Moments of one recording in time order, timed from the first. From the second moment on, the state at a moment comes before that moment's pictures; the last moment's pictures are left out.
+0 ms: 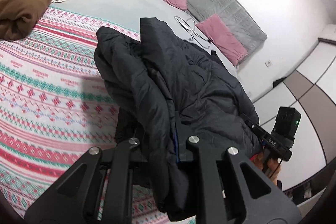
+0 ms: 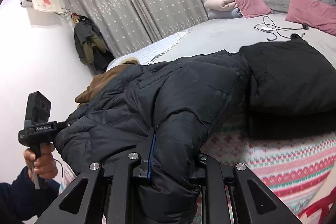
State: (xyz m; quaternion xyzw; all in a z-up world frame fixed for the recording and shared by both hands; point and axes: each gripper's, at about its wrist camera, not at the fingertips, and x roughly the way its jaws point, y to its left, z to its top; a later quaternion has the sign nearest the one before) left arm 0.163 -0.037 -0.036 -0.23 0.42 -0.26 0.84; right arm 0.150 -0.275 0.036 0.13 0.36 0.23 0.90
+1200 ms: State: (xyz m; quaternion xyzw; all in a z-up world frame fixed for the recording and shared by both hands) left arm 0.057 -0.030 -0.006 -0.13 0.35 -0.09 0.92; right arm 0.046 -0.246 0.064 0.09 0.34 0.11 0.93
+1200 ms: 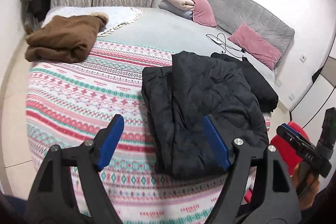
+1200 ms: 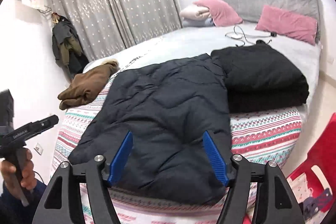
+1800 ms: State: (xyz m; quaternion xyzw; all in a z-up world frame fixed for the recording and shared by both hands) left arm -0.027 -0.090 -0.007 0.01 0.35 -0.07 0.93; right arm -0.062 -0.212 0.073 0.13 0.32 0.09 0.94
